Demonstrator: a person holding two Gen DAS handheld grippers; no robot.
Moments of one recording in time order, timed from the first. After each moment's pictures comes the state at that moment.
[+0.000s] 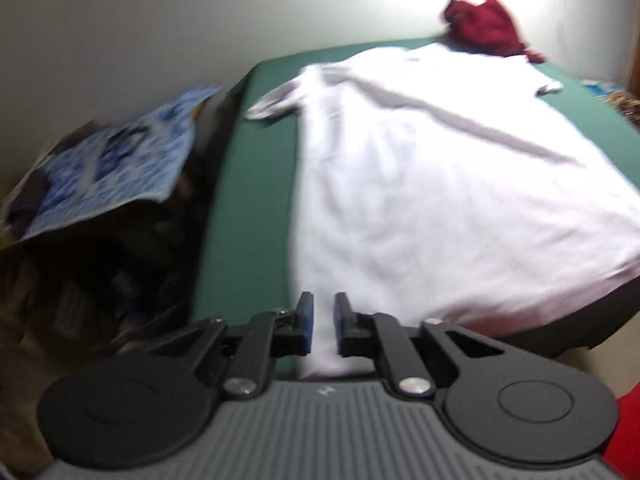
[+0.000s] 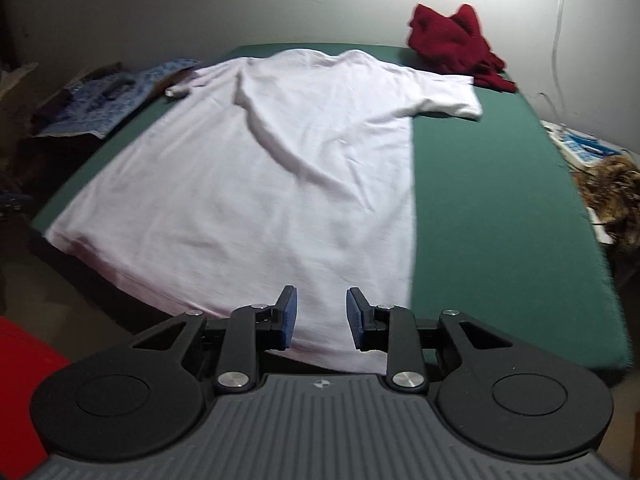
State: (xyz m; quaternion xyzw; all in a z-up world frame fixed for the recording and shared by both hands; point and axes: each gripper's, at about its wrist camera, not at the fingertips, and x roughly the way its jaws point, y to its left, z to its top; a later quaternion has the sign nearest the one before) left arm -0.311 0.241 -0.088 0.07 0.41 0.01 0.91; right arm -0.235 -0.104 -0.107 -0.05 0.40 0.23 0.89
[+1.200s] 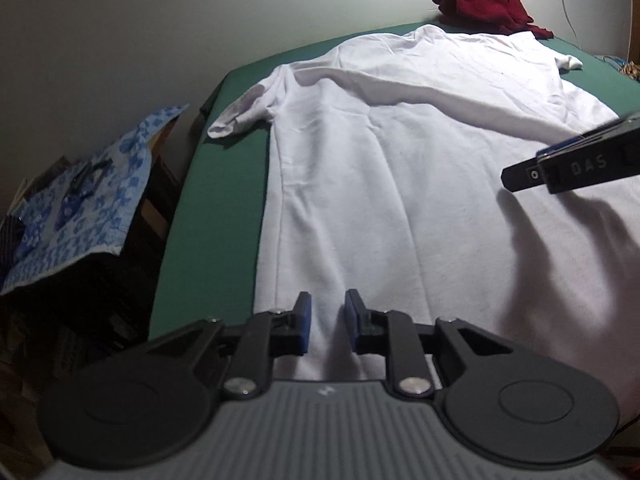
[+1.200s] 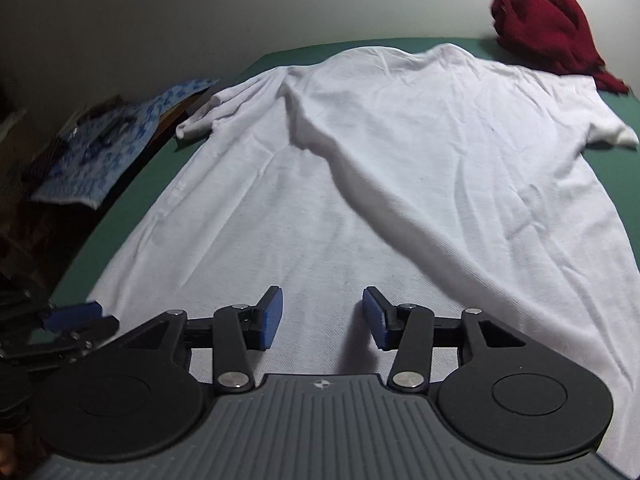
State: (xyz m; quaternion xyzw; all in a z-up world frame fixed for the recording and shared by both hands) left arm -0.222 0.237 -0.146 0.13 0.40 0.02 0.91; right arm -0.111 0.081 -0.150 -0.04 0.39 0.23 0.89
